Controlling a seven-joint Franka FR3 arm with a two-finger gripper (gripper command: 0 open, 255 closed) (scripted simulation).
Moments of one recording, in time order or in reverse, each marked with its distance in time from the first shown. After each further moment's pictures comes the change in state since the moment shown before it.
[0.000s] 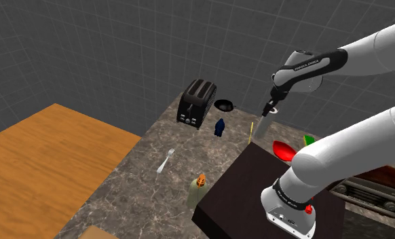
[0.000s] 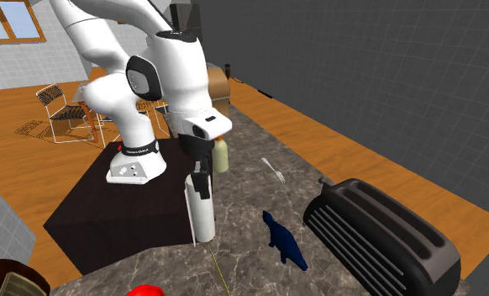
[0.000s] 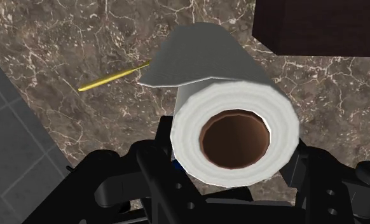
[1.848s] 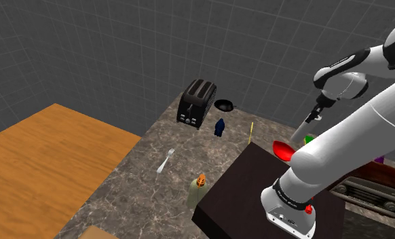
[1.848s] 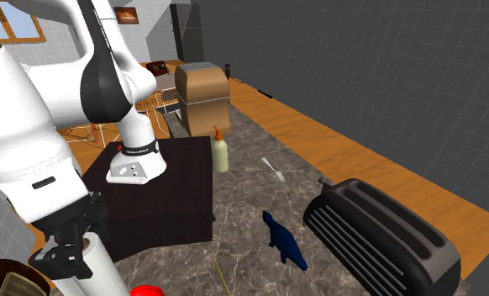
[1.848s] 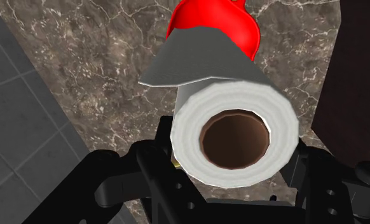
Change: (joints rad) arm -0.055 0.189 -0.478 0.228 0.146 -0.021 -0.664
